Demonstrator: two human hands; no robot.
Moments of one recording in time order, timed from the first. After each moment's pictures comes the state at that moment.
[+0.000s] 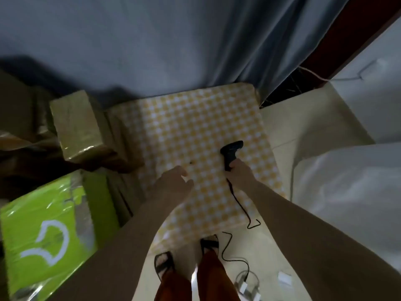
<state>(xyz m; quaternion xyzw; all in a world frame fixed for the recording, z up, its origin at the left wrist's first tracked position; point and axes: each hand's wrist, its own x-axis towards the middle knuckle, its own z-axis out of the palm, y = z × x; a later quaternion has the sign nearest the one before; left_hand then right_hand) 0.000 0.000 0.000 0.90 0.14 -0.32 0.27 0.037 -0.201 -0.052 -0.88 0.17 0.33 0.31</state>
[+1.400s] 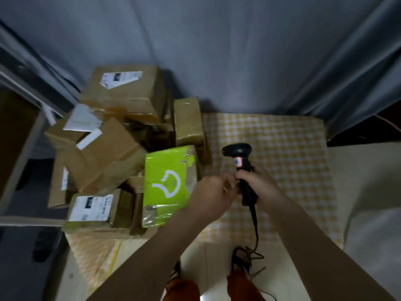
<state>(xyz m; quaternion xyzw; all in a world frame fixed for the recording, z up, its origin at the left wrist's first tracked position) -0.118 0.063 0.140 0.92 0.10 -0.07 0.36 -0.047 -0.055 0.126 -0.67 0.14 0.34 0.65</state>
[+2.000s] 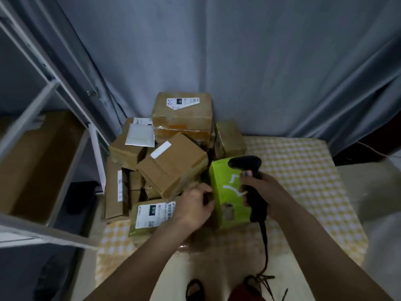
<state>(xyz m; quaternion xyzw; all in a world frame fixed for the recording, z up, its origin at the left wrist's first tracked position) -0.244 0.288 0.159 0.93 0.10 -0.04 0.34 -0.173 0.109 0.198 -0.66 0.12 0.30 0.68</state>
